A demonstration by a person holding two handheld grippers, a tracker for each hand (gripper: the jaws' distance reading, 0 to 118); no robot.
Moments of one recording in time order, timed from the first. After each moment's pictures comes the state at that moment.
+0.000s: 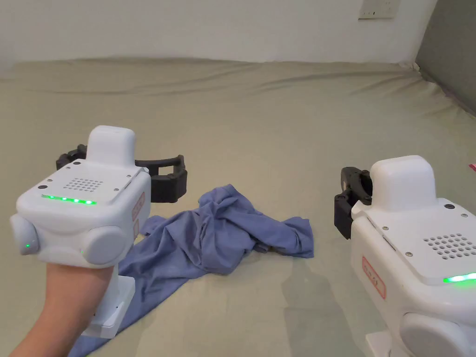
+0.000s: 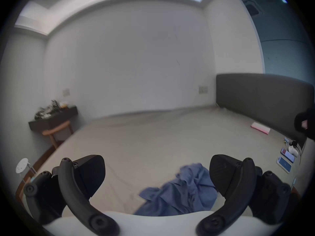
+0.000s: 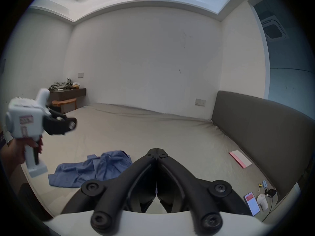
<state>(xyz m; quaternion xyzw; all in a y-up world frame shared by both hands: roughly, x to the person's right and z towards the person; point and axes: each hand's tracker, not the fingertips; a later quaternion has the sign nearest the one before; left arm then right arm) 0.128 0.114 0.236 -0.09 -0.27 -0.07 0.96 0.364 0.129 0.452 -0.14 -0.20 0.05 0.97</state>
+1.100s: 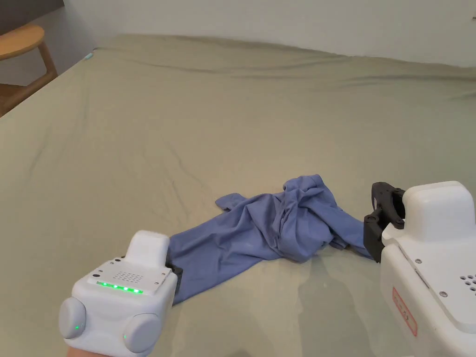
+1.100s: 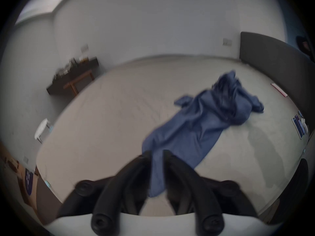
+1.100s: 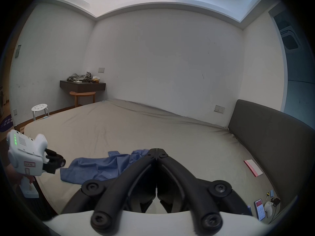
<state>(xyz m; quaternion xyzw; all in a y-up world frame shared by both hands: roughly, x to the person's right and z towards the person) 0.018 -0.040 0.275 -0.37 -0.16 -0.13 0.91 0.296 0.099 0.424 -0.15 -0.13 0.09 0.98</state>
